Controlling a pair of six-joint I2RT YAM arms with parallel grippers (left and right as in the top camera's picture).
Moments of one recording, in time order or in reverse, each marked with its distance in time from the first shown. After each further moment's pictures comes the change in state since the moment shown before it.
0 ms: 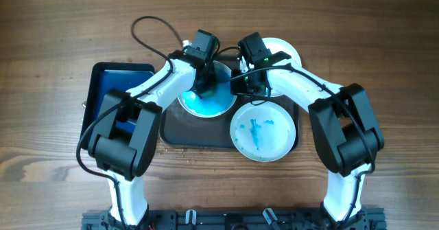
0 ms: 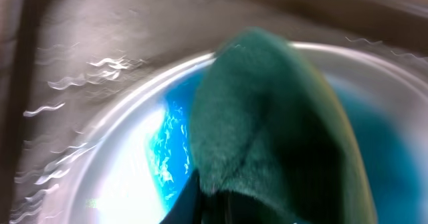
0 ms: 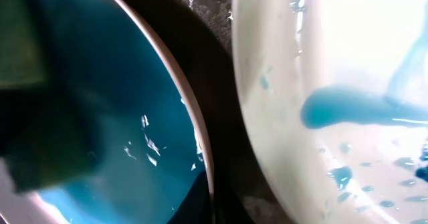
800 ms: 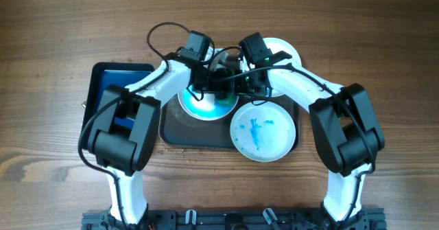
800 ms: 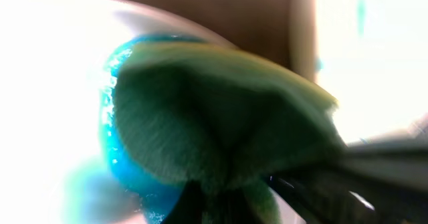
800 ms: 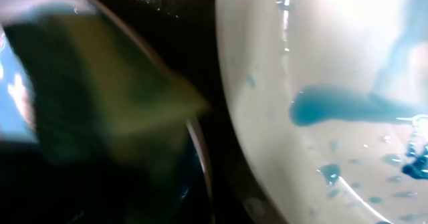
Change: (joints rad) left arm 0.040 0.027 -0.037 0.159 0.605 0.297; right arm -0.004 0.000 0.000 -0.004 0.001 -0.004
